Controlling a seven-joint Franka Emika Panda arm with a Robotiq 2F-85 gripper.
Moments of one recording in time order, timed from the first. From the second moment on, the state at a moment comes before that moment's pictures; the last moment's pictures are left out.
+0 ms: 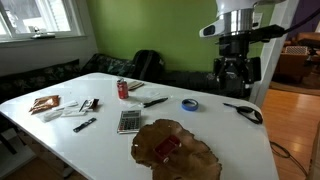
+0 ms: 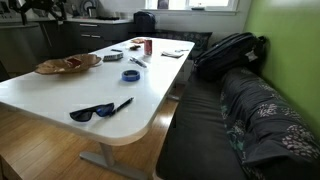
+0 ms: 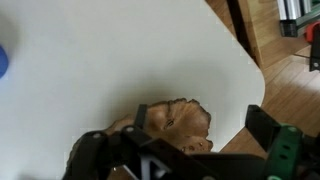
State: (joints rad) arm 0.26 -0.17 0.12 -2.44 0.16 2.12 -0.89
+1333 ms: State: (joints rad) arm 0.19 0.33 0.39 -2.38 0.04 3.07 -1.27
